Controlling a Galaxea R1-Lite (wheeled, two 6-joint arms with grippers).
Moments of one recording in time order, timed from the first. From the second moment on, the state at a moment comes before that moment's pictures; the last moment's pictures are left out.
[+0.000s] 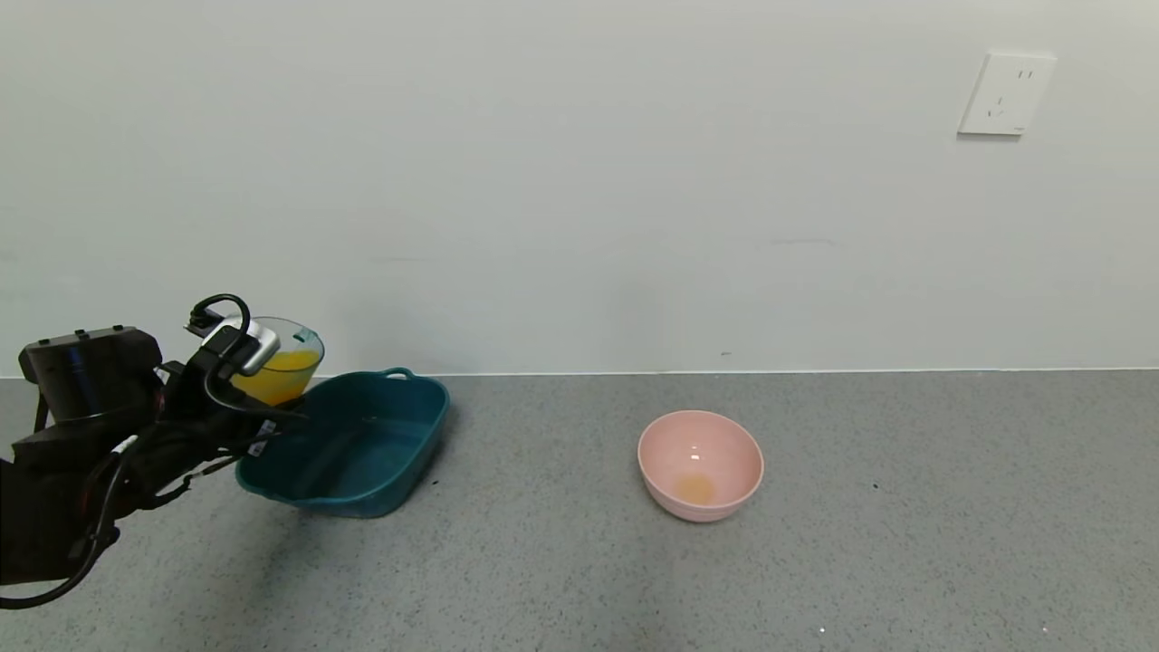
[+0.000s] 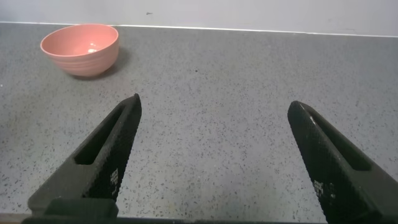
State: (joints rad) left arm 0.19 1.84 -0.66 -0.91 0.01 0.67; right arm 0.00 0.00 0.00 0.00 0.00 0.01
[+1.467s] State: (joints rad) left arm 0.22 1.84 -0.65 -0.91 0.03 1.04; right arm 0.00 0.00 0.00 0.00 0.00 0.01
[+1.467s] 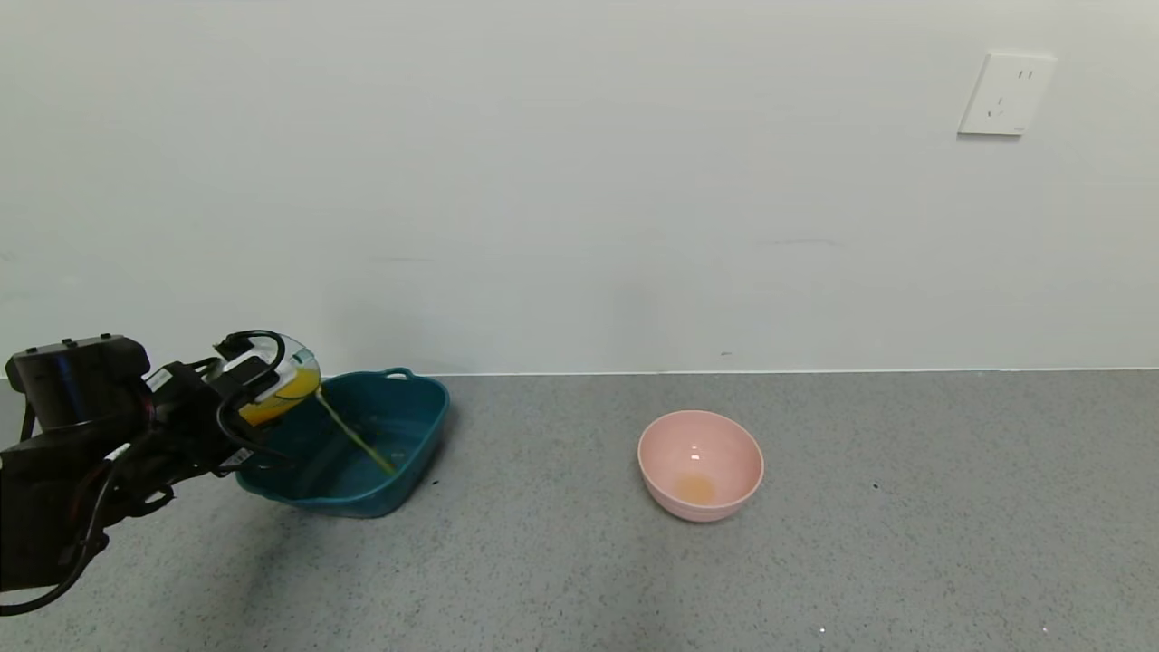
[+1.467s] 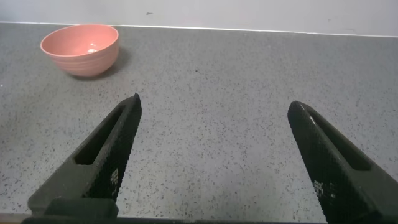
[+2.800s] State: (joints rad) left arm 0.22 1.84 -0.64 -0.91 0.13 1.30; right arm 0.00 0.00 0.00 0.00 0.00 0.01
